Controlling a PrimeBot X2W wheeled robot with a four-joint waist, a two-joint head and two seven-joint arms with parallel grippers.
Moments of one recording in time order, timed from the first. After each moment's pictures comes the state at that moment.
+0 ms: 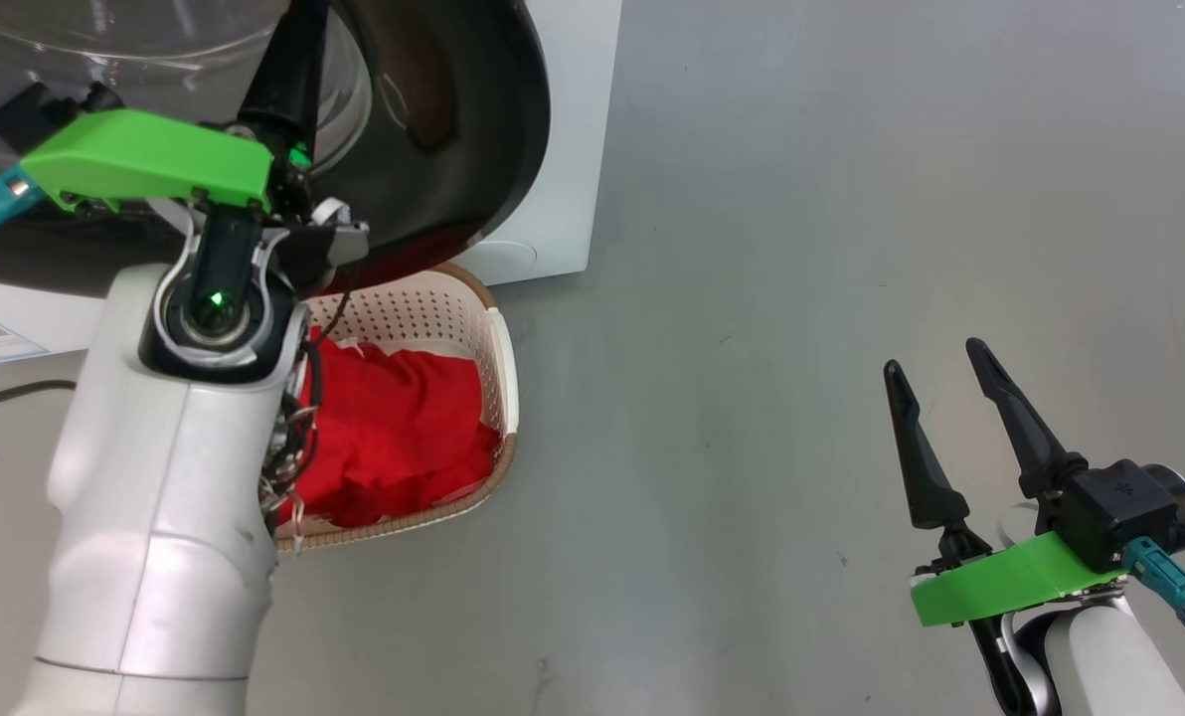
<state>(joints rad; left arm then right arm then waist) -0.97 0.03 -0.14 0.59 -1.58 -0.06 0.06 -0.15 -0.04 0.02 0.13 0.17 0.13 -0.26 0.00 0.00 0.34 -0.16</state>
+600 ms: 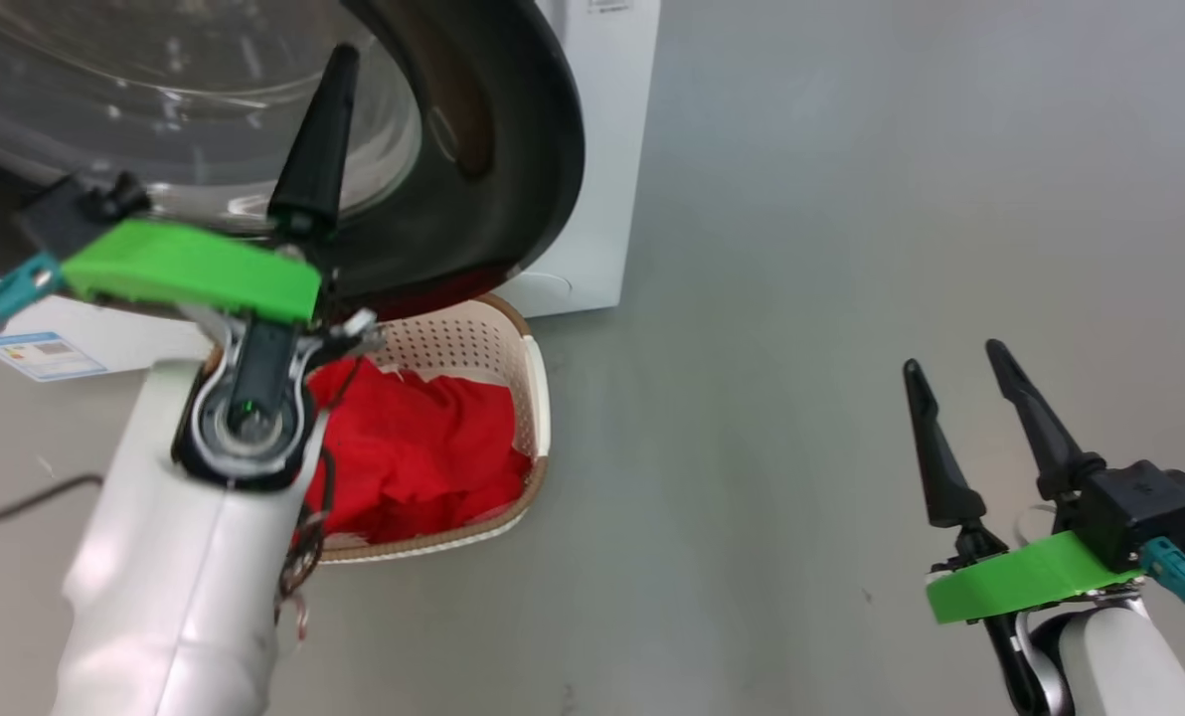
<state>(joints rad) -0.81 0.07 -0.21 0.45 -1.46 -0.08 -0.03 -0.15 -0.04 -0.01 0.14 0.17 0.13 -0.26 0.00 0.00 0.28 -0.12</state>
